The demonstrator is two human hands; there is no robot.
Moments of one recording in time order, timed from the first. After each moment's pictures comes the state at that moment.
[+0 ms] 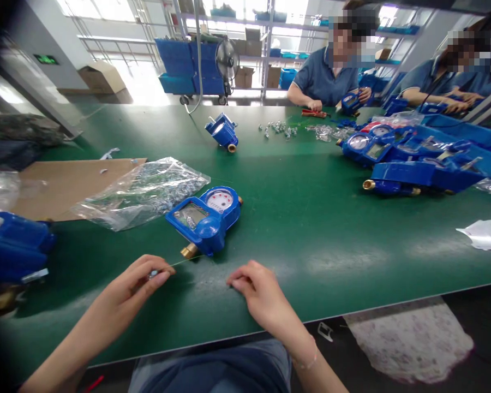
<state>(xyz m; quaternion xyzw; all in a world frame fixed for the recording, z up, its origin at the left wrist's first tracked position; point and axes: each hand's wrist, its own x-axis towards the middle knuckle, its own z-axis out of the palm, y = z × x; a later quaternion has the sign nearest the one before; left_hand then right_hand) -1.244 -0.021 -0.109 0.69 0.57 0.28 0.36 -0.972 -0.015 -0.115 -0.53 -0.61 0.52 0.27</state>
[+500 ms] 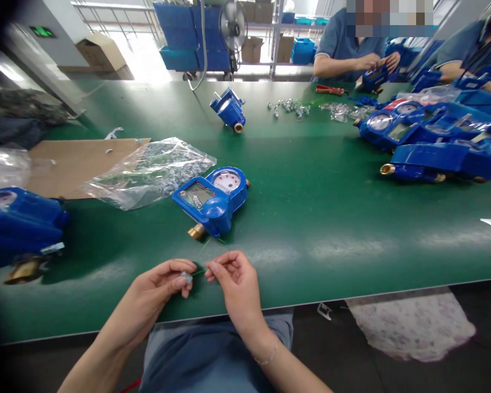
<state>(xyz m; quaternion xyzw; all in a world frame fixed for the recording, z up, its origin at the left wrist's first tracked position) -1.211 -0.056 -0.137 0.39 0.52 0.42 0.63 -1.042 -0.039 -0.135 -0.43 -0.34 0.65 0.53</state>
